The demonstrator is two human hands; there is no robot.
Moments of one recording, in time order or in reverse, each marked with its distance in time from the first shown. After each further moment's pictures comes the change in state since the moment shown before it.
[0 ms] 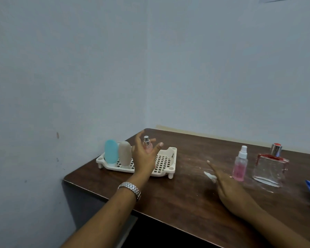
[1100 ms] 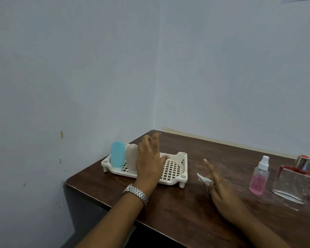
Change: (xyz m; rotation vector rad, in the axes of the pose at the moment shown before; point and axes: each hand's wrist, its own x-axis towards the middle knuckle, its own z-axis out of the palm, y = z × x) left_hand 0.019 -0.015 -0.012 0.836 -0.061 0.305; right_hand 0.038 -0.038 0.033 0.206 0.043 -0.021
